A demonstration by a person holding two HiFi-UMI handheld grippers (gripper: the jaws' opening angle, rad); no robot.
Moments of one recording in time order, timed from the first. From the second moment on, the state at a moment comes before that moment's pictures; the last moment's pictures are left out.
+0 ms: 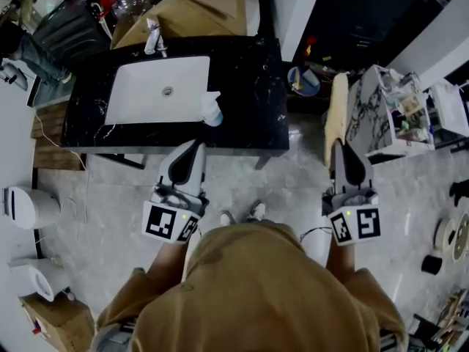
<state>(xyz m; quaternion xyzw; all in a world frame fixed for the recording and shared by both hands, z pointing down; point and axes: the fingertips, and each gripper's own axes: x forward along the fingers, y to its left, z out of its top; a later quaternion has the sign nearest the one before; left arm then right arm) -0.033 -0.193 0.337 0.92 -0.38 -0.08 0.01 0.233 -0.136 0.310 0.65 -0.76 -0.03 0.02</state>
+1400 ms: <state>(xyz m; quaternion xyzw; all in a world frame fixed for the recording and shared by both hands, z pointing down) -0.093 -0.179 0.336 0.88 -0.48 -0.05 -0.02 0.179 -0.263 0.396 0.58 -0.81 0.04 0.02</state>
